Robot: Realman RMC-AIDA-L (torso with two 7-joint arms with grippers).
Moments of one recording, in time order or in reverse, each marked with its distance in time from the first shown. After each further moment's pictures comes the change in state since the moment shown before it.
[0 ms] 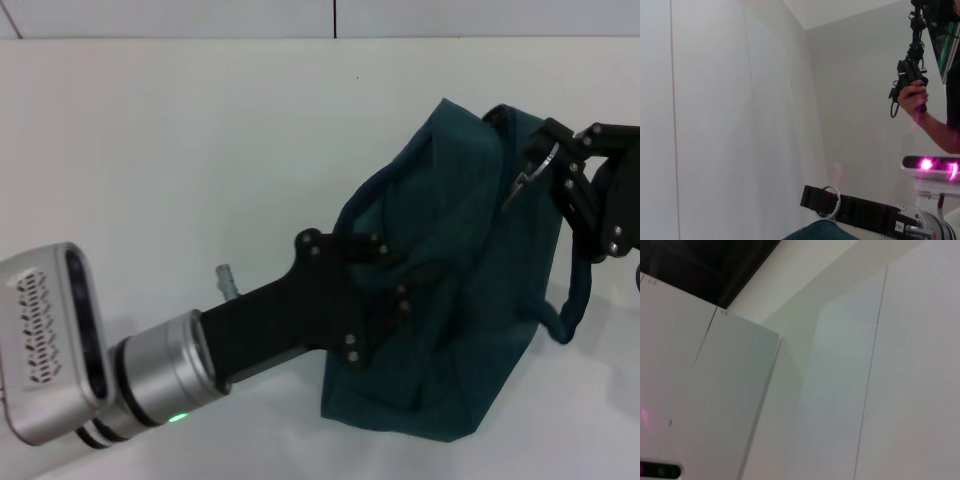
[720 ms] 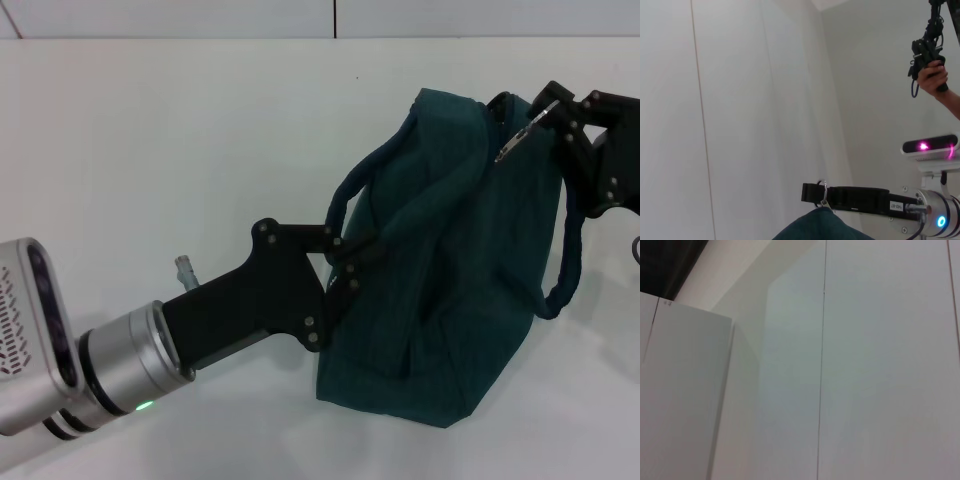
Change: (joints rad) left arm 0.002 0.002 -0.005 -0.100 -0.039 0.028 -0.004; right arm 0.014 0.000 0.003 -0.001 0.068 0.124 0.149
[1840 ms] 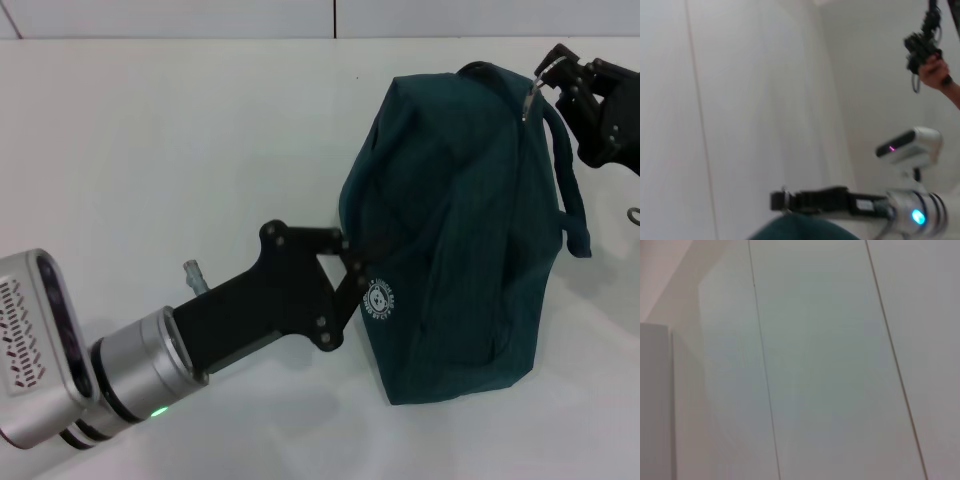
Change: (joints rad) left arm 0.021 -0.006 -0.001 0.045 -0.011 -0.031 0.042; right arm 0.032 0.000 -0.017 0.009 0.099 0.128 0.194
